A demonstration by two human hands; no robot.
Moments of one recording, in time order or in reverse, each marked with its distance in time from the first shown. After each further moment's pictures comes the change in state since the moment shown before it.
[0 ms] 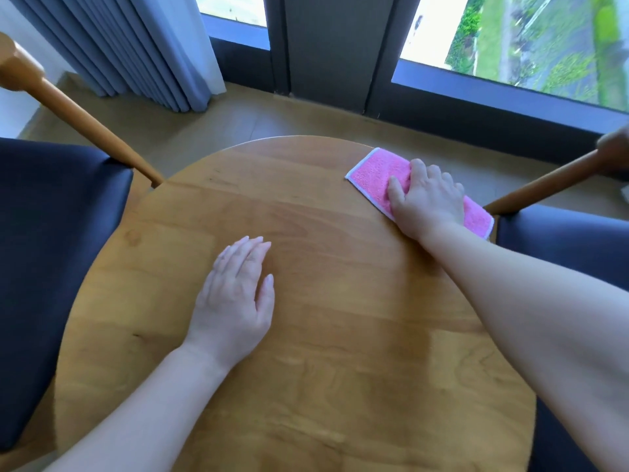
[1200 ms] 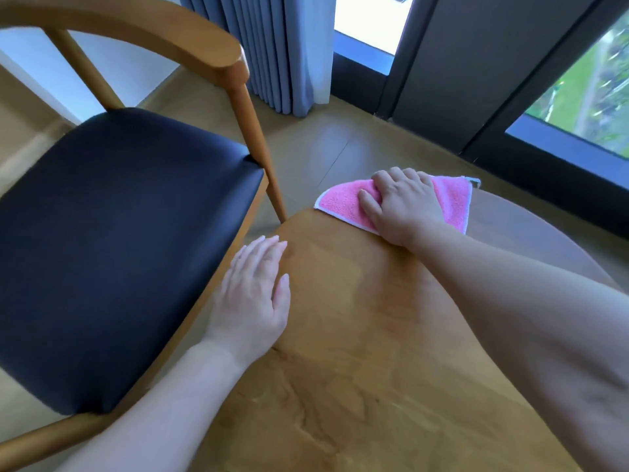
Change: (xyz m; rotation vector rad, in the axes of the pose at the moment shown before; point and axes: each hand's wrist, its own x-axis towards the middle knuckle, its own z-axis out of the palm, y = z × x) left_hand -0.015 -0.140 -0.071 -0.035 0.076 -0.259; right_hand 0.021 -0.249 0.020 -0.030 -0.016 -0.620
